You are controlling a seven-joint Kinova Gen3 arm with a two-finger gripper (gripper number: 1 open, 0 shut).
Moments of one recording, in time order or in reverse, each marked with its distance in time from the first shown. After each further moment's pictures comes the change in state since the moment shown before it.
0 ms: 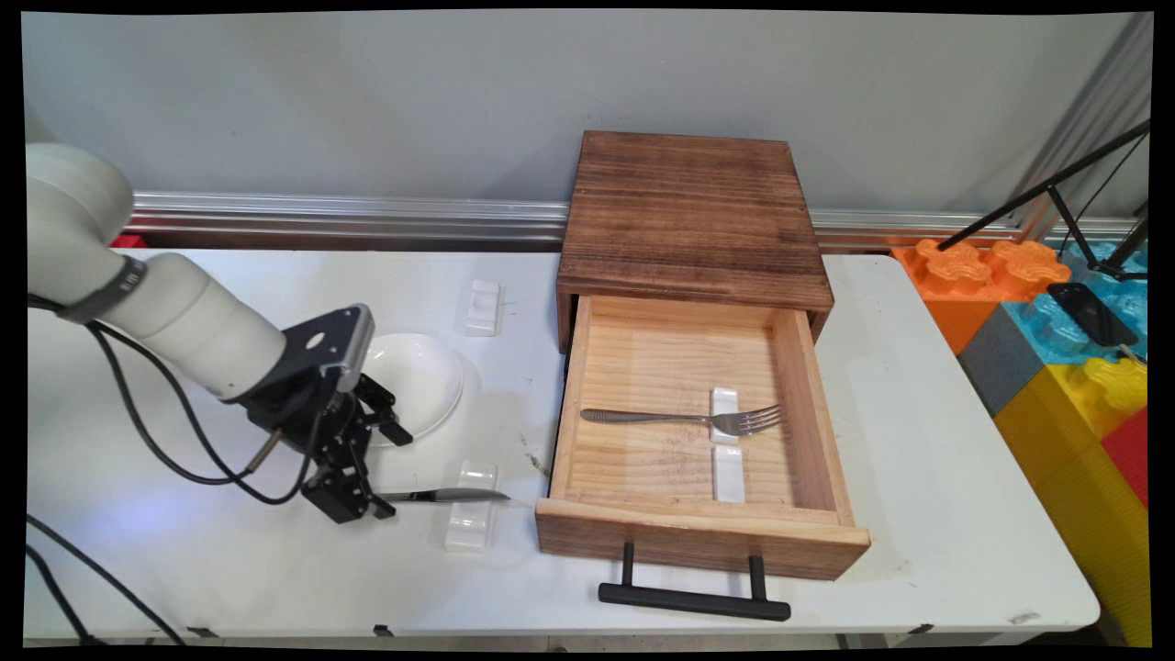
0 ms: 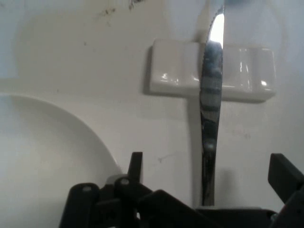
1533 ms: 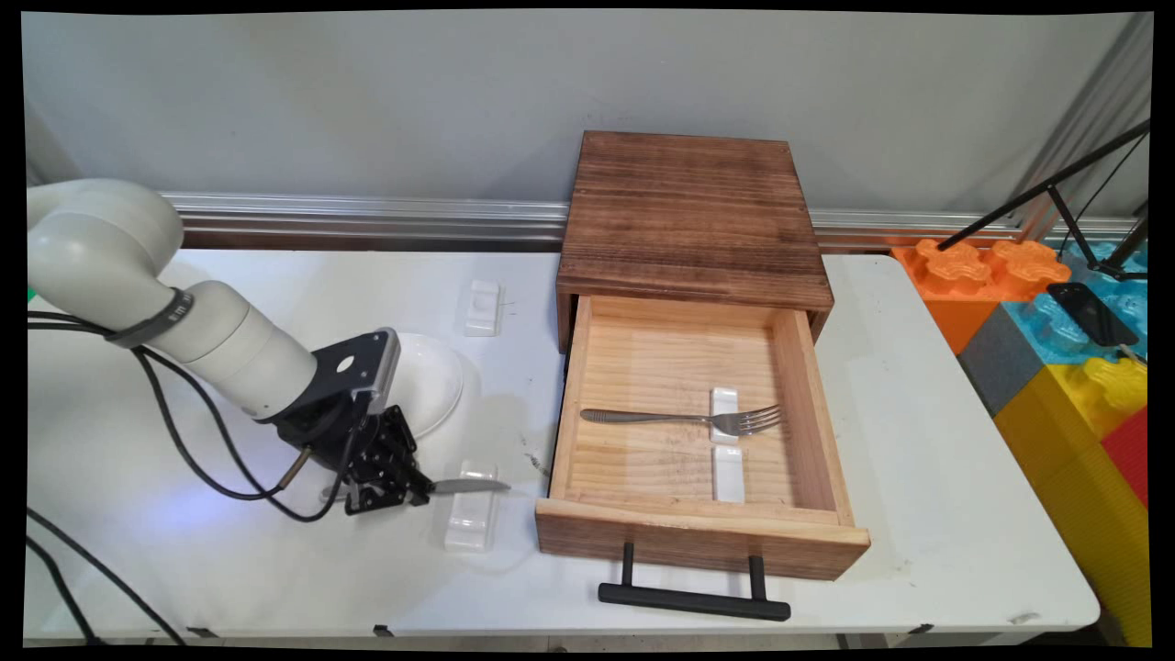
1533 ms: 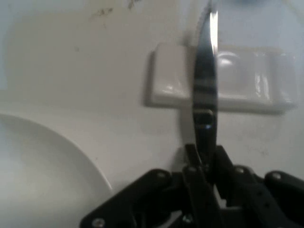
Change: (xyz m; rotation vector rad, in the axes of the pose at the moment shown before) arm 0.003 -0.001 0.033 -0.007 -0.022 0.008
